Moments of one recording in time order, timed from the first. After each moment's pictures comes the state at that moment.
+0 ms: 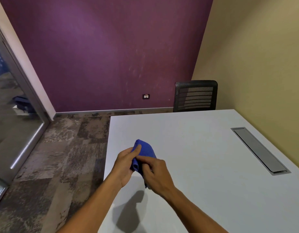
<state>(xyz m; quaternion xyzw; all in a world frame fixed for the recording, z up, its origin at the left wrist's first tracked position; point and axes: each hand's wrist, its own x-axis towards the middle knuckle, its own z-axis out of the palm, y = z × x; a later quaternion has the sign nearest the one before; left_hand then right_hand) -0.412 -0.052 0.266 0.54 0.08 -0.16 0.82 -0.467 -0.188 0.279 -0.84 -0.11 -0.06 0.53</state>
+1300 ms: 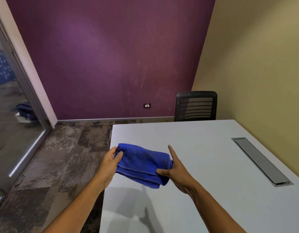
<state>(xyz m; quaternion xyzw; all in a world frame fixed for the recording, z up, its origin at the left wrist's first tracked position) -0.390 0.014 0.258 0.68 0.03 -0.02 0.74 -0.424 -0.259 0.267 -0.73 0.01 0.14 0.67</state>
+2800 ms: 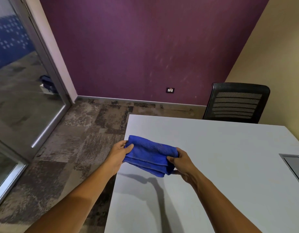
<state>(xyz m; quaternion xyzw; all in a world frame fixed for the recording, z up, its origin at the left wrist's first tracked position) -0.231 0.048 0.202 0.63 0.19 -0.08 0.74 -0.222 -0.215 0.206 -0.73 0.11 0.22 0.64</state>
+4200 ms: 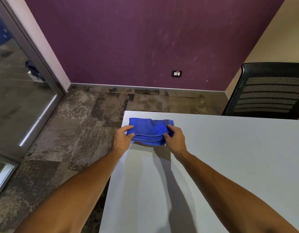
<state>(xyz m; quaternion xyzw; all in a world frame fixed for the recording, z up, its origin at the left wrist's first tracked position) -0.013 0.056 0.076 0.82 0.19 0.01 0.54 0.009 -0.163 0.074 -0.87 0.05 0.03 0.50</state>
